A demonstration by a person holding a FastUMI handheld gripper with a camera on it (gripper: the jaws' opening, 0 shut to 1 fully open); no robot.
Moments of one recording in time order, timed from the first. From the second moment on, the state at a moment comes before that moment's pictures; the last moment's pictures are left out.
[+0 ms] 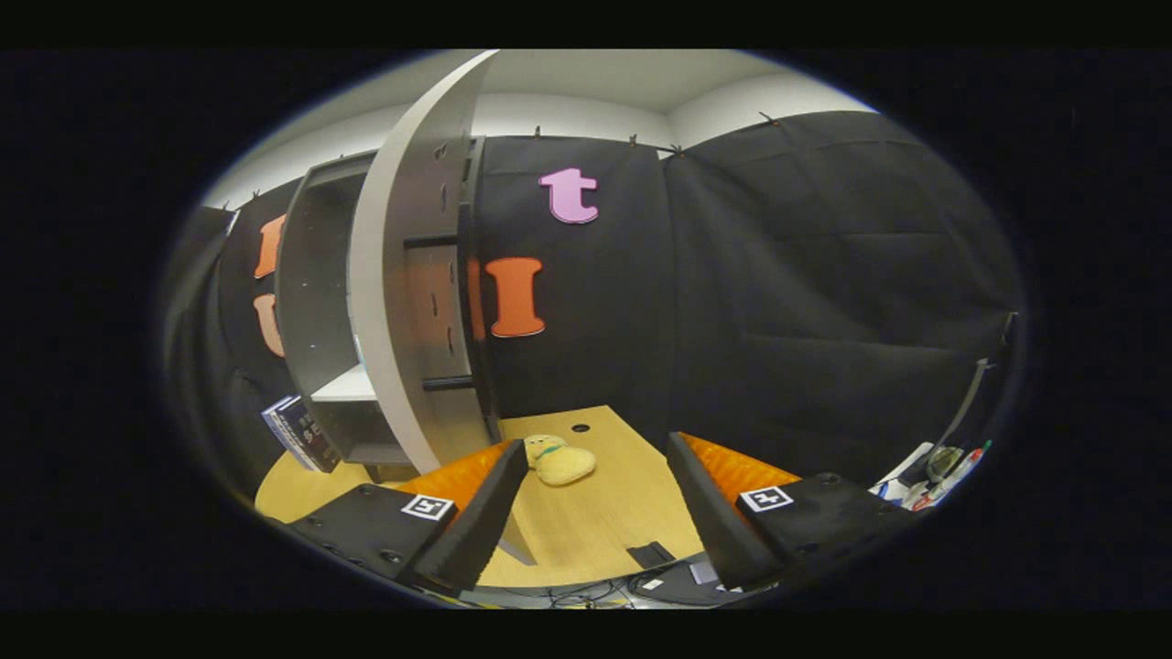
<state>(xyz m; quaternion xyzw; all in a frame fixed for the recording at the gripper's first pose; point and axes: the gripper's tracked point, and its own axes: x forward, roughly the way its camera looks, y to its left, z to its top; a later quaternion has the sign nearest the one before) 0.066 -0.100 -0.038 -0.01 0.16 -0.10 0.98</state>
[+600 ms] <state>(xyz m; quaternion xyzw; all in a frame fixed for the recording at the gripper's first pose) 0.081 -0.038 -0.055 0.02 0.18 -0.03 0.98</state>
